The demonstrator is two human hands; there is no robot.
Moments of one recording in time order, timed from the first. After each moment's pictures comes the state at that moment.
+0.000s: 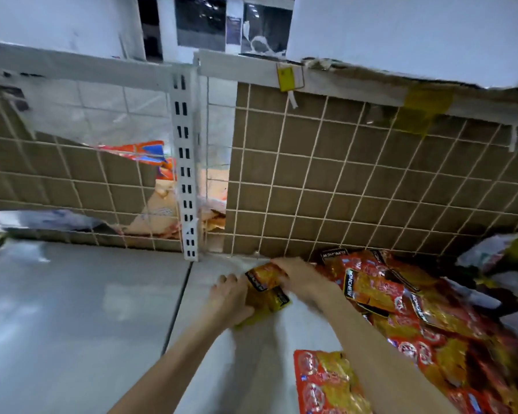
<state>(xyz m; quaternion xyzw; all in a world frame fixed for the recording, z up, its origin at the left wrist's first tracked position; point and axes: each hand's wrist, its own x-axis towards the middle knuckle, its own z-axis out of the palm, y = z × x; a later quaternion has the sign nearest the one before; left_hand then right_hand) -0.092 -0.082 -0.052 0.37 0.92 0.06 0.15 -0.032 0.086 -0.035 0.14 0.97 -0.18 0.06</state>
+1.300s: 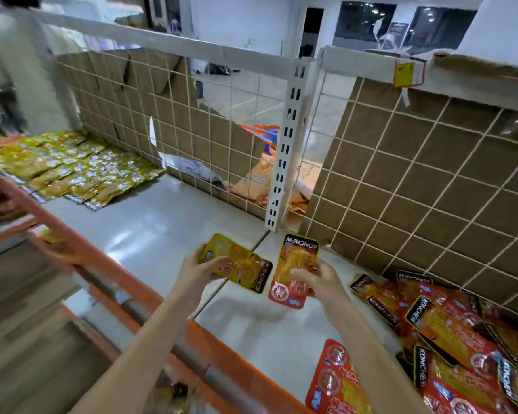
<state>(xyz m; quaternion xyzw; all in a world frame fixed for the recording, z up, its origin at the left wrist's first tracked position) -0.031 -0.217 -0.037 -0.06 0.62 0.78 0.04 -0.005 0.009 -0.035 0.13 0.72 -0.68 0.04</state>
